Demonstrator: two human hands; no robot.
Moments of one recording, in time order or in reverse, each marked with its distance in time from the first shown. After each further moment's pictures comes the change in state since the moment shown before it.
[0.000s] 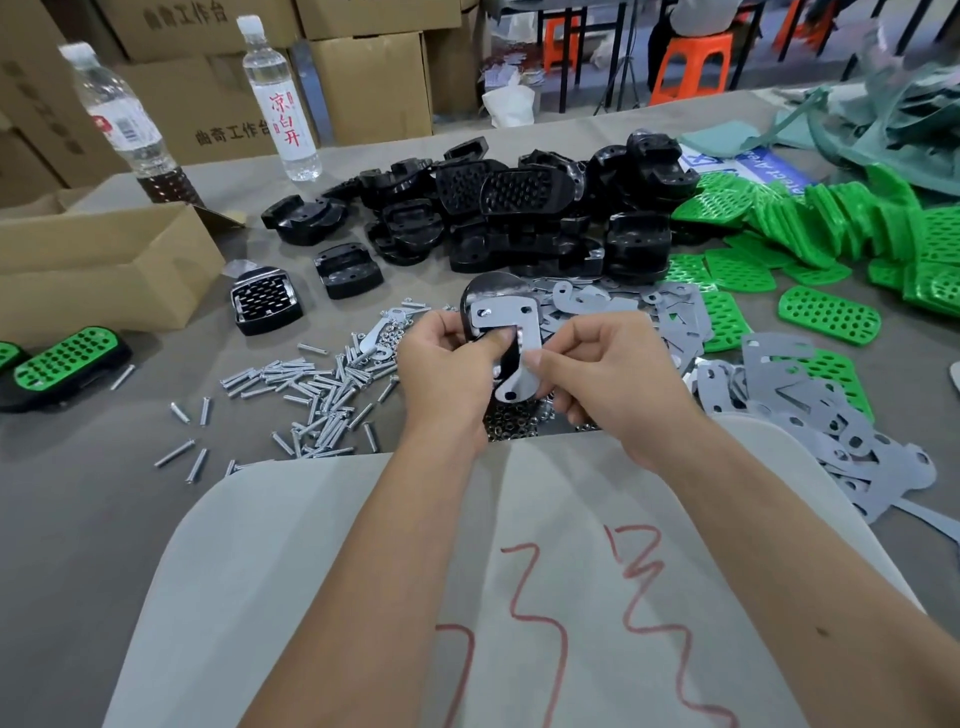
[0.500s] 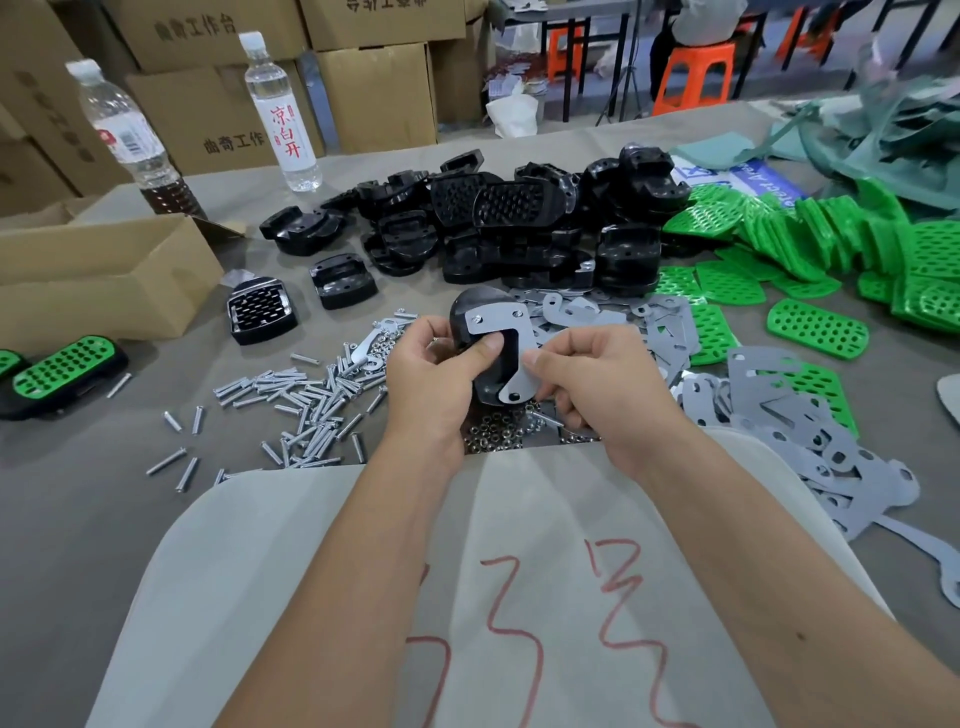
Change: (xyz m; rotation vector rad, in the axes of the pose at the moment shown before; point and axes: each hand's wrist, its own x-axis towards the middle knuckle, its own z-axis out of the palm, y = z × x) left_hand -0.005 0.003 -0.005 -0.049 -0.101 -0.021; right_hand 0.004 -0.005 -0.004 0.109 0.039 0.152
